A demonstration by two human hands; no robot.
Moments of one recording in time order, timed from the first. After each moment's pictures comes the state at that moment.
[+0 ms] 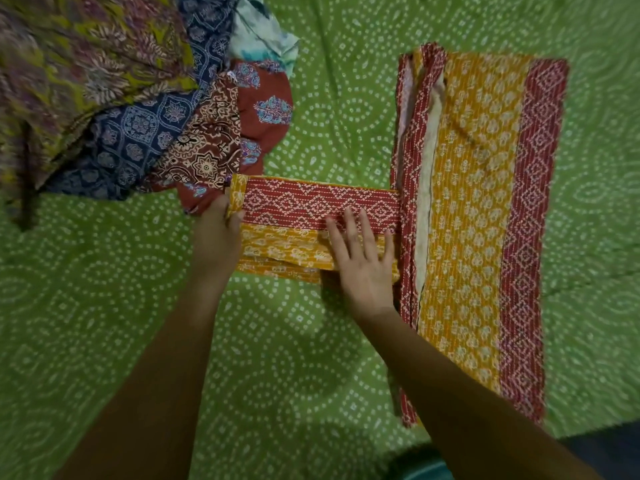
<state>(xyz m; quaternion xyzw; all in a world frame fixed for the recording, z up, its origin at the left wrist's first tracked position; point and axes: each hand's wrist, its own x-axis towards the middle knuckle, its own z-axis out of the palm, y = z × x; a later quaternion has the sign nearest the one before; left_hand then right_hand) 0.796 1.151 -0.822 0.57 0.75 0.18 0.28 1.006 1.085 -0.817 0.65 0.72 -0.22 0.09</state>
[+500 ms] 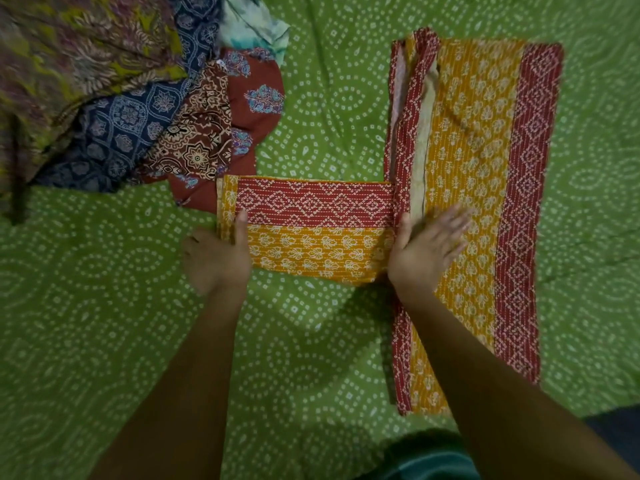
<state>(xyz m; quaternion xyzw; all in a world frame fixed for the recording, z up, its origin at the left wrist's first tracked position) 0.817 1.114 -0.837 0.38 0.90 -0.02 0.21 1.073 1.084 -0.848 0.88 0.41 -0.23 -0.06</state>
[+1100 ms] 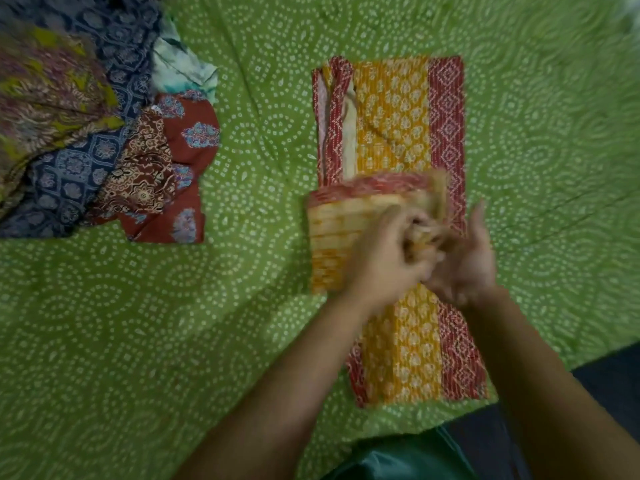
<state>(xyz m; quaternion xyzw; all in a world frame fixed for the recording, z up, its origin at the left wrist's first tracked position) 1.066 1.097 -0.721 0.61 0.46 0.24 0.60 1.202 1.069 -0.734 0.52 0.05 -0.71 -0.48</state>
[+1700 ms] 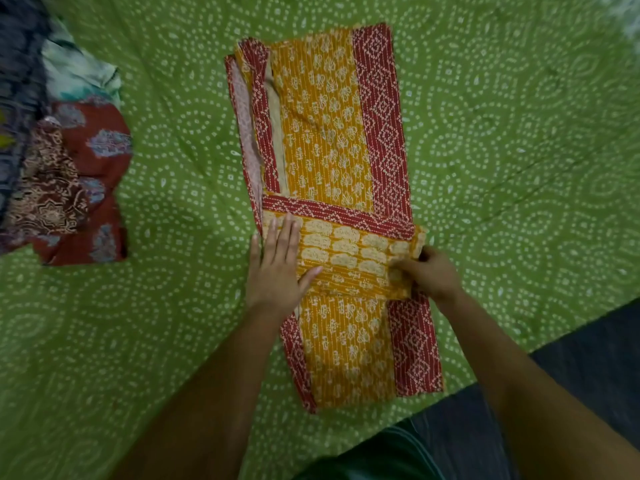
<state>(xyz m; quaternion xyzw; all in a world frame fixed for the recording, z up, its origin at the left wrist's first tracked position) 1.044 1.074 -0.864 0.82 0.52 -0.21 0.11 1.300 1.009 -0.834 0.81 0.14 -0.53 -0.22</state>
